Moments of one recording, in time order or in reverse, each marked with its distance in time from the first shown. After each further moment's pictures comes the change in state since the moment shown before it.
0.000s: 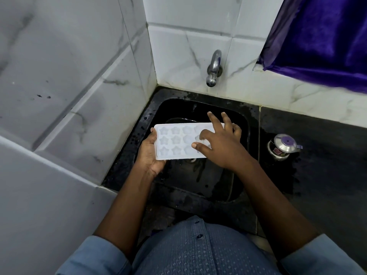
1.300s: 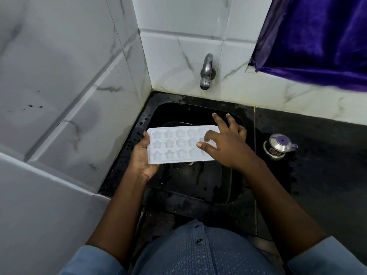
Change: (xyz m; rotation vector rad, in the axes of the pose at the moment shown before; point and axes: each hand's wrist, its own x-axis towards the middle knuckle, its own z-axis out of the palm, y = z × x) left_hand -0.003 0.009 0.001 0.011 -0.004 -0.007; right_hand -0.002 0.028 -0.004 0.036 0.027 0.044
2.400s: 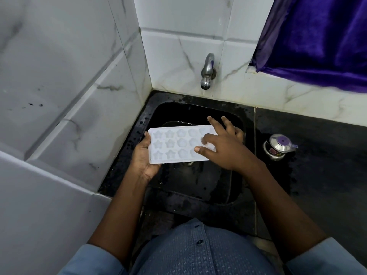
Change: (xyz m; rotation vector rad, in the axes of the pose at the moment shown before) left_hand 0.005 -0.004 -0.004 -0.016 0.000 -0.011; right_hand -0.001 -0.001 0.002 0.050 -0.071 -0.042
